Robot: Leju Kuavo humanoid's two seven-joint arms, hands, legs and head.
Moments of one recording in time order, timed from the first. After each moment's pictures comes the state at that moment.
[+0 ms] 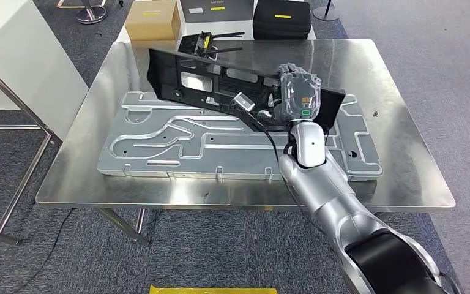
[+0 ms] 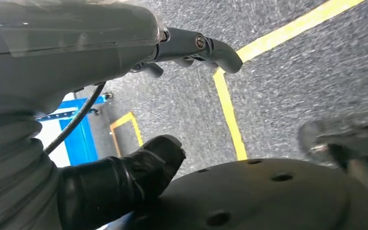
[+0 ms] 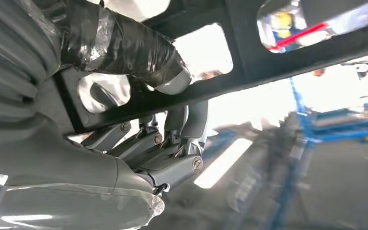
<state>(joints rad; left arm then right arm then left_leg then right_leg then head) -0.12 -0.03 -1.38 -0.14 1.11 0.15 0.02 -0.90 0.11 0.41 -0.75 1.28 -0.69 0.05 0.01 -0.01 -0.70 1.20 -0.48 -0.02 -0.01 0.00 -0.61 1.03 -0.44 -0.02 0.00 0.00</state>
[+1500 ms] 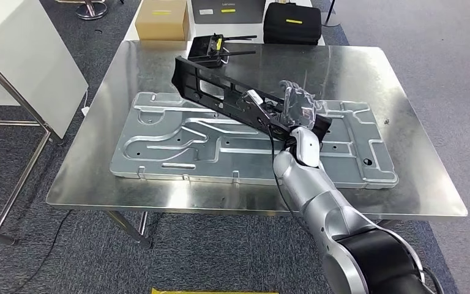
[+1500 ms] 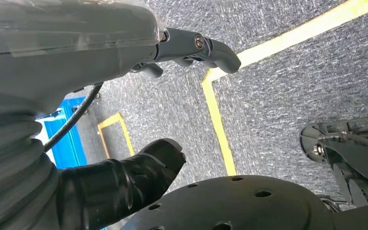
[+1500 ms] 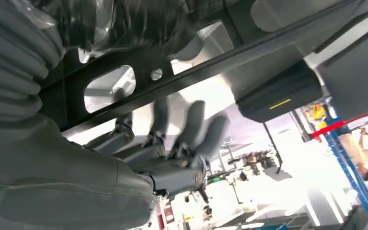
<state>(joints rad) -0.12 -0.02 -1.40 -0.14 1.16 0.14 -0.05 -0.96 0.23 0.14 -0.51 1.11 -0.55 -0.01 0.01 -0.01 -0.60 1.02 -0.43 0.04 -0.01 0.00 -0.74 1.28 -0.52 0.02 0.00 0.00</state>
